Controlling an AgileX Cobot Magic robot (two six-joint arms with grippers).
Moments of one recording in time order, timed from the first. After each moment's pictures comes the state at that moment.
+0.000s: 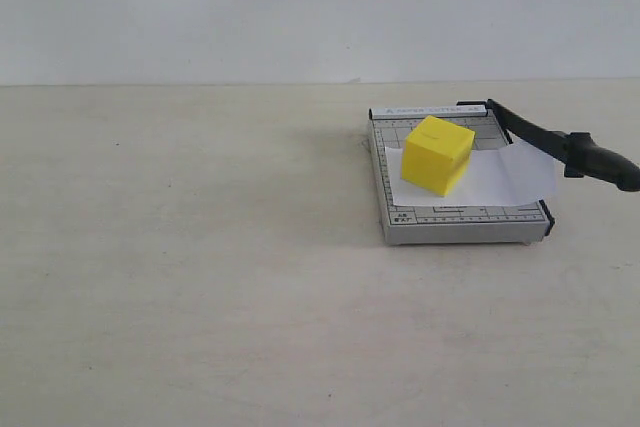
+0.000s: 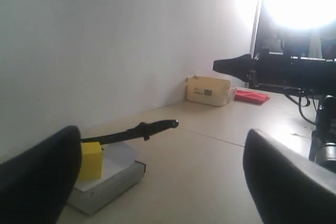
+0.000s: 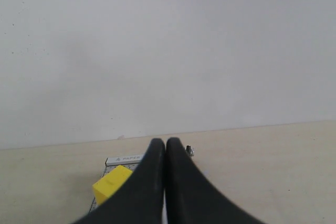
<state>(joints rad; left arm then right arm) -0.70 0.04 -0.12 -1.75 0.13 2.28 0.01 0.38 -0.31 1.37 0.08 -1.20</state>
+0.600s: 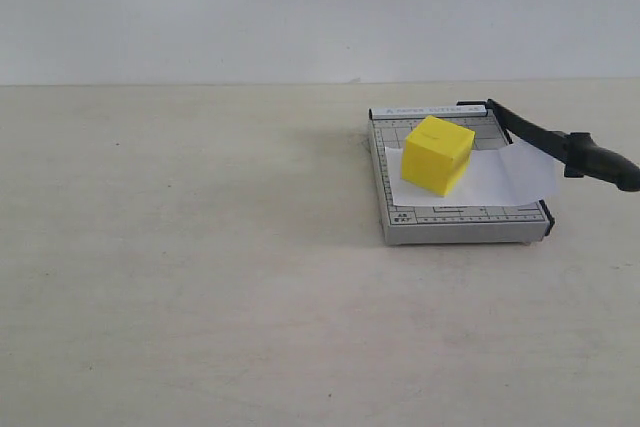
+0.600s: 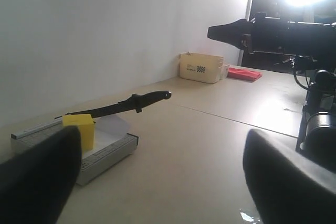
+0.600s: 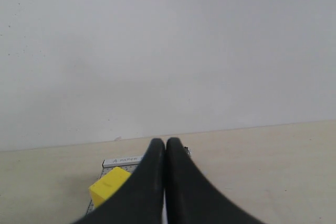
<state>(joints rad) -0.70 0.04 -0.05 -1.75 0.17 2.28 0.01 0.38 -0.31 1.37 0.07 -1.20</state>
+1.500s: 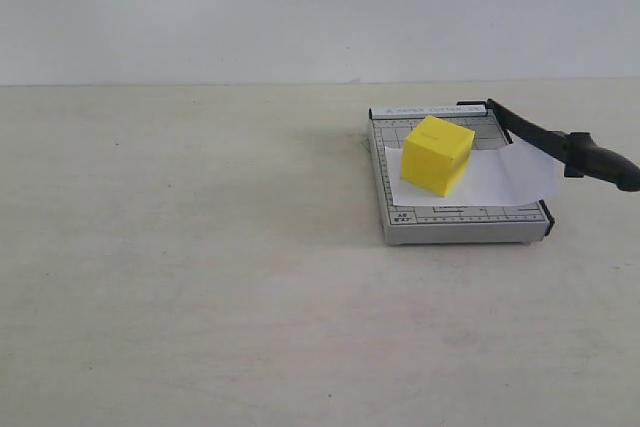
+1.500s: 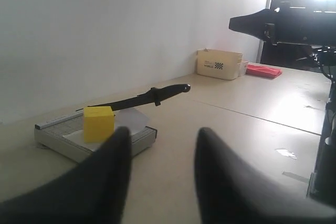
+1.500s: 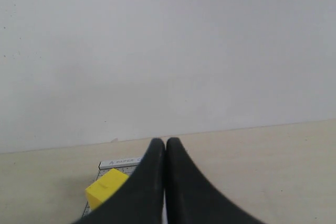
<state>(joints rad) -0.70 0.00 0.00 -1.74 0.11 2.30 0.01 0.38 -0.31 1.37 0.06 -1.20</state>
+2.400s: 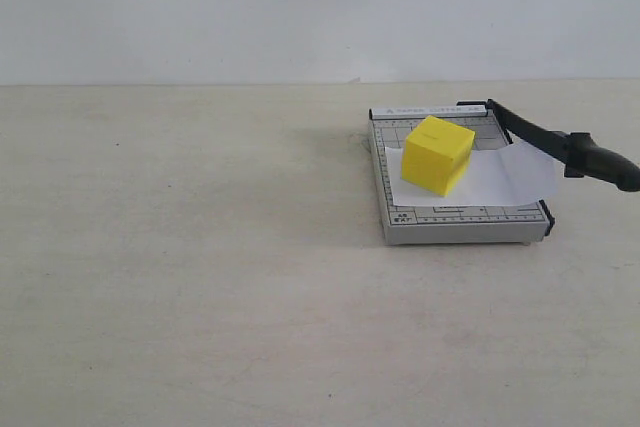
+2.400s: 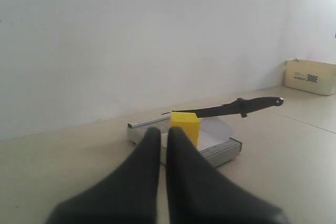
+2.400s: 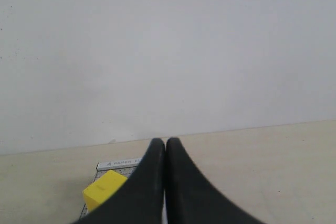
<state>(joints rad) -0.35 0.00 0.00 -1.74 0.14 2.30 0.01 0.38 -0.31 1.37 0.05 -1.20</state>
